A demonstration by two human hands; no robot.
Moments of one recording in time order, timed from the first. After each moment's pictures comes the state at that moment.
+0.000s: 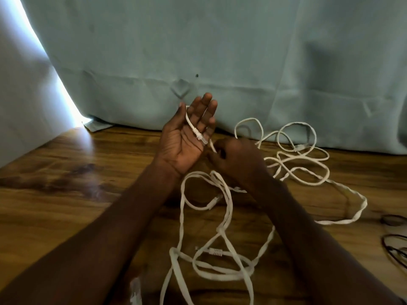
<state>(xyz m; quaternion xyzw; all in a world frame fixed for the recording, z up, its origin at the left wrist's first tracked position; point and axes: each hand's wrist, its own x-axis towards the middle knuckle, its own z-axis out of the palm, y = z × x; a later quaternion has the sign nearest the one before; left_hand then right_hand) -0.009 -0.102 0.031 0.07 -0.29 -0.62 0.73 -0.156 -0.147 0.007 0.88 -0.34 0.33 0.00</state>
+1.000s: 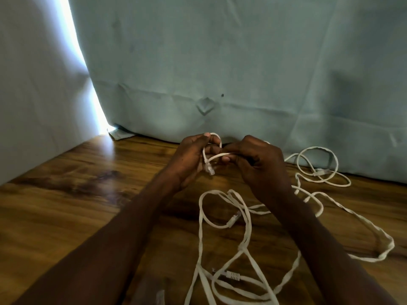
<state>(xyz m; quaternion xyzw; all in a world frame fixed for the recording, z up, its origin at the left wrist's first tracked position) 0.024 -0.093 0.019 0.38 -0.43 -0.46 0.68 -0.156 -0.137 0.026 0.86 -0.15 0.48 -0.06</state>
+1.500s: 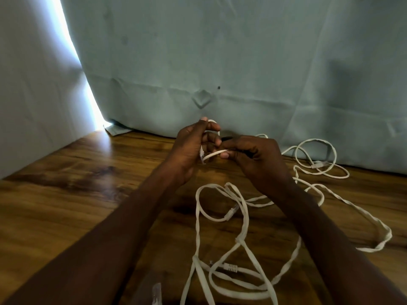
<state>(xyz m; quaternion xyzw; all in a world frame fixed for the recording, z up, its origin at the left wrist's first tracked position) 0.015 -0.090 0.026 0.42 -0.43 -0.40 0.69 -0.161 -0.135 0.029 0.86 -0.14 0.45 -0.17</state>
